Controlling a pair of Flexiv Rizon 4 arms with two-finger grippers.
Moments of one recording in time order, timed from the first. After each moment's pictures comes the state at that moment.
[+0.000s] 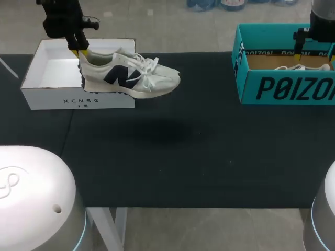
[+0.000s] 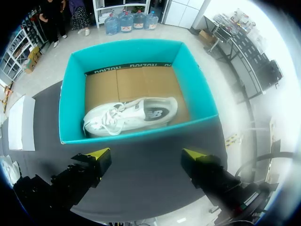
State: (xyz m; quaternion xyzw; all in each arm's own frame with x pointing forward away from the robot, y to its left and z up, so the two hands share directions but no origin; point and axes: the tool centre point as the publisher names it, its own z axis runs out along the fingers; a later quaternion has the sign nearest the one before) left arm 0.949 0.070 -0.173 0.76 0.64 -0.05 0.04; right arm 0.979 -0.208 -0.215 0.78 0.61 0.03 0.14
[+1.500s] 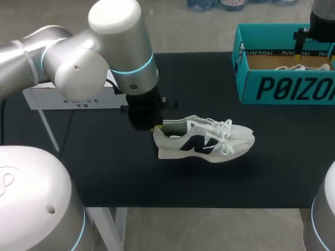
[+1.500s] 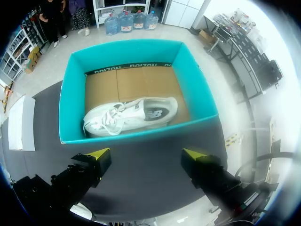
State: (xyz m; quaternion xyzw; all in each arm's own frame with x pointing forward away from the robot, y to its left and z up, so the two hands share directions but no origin) left arm 0.789 -0.129 -0.290 0.72 0.69 -0.02 0.09; right arm 0.979 -0.208 -0.215 0.78 0.61 0.03 0.14
